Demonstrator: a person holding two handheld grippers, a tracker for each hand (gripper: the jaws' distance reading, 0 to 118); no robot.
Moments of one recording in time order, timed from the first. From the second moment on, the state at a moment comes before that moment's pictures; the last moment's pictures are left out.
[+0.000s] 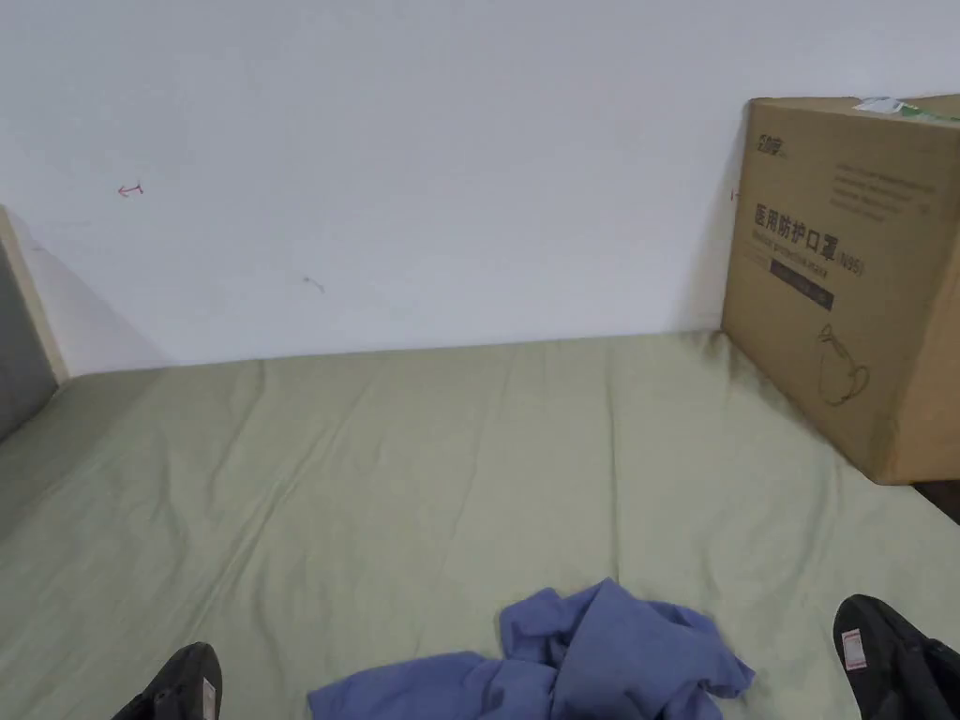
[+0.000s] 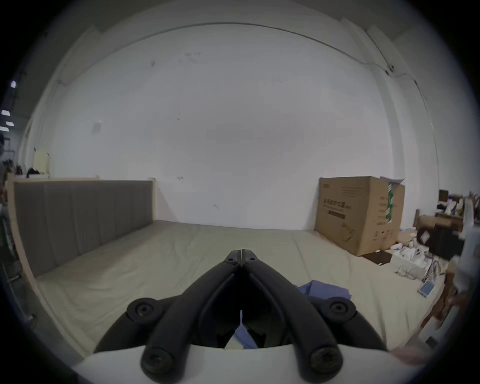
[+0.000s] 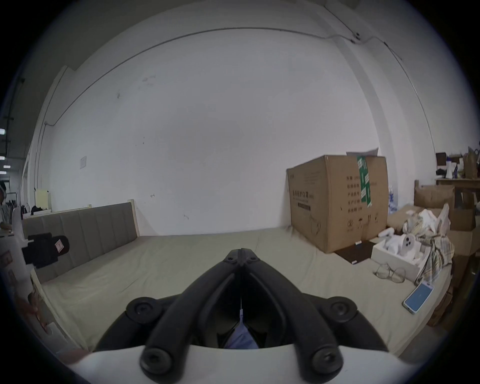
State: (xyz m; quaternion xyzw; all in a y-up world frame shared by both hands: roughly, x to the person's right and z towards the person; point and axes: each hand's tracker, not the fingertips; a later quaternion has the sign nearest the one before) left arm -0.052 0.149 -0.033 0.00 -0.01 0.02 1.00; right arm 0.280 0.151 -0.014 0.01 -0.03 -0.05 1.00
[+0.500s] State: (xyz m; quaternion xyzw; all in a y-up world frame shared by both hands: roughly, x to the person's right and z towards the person) left arm -0.101 0.139 -0.235 -0.37 -0.13 0.15 0.91; right arm 0.280 0.143 -0.029 -0.06 0.00 -0.07 1.00
